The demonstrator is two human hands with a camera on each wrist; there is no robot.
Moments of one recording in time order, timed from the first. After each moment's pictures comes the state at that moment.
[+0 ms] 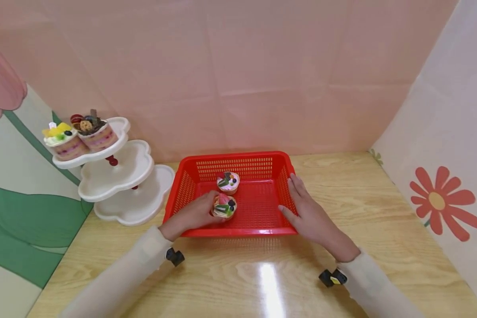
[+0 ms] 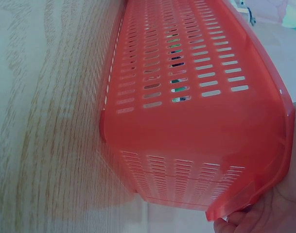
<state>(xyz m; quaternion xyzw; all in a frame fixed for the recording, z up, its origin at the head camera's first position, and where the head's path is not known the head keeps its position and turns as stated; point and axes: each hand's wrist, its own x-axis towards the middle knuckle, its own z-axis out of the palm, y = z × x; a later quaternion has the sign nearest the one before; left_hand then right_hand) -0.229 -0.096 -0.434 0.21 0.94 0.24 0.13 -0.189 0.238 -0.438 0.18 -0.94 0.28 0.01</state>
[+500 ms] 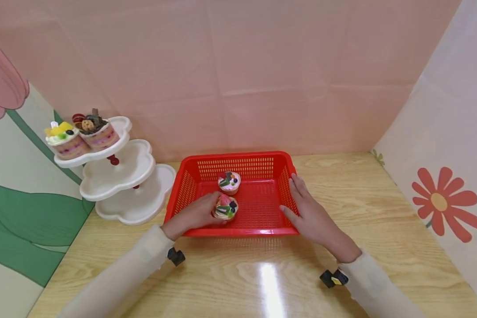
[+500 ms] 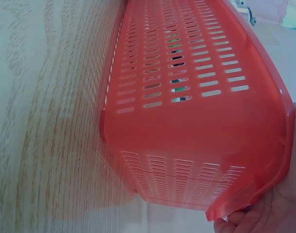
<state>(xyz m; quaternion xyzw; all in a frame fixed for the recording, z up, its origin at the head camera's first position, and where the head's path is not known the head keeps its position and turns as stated) -0.229 -0.093 -0.432 0.21 0.94 0.24 0.14 -0.190 0.239 -0.440 0.18 -0.94 0.27 0.02</state>
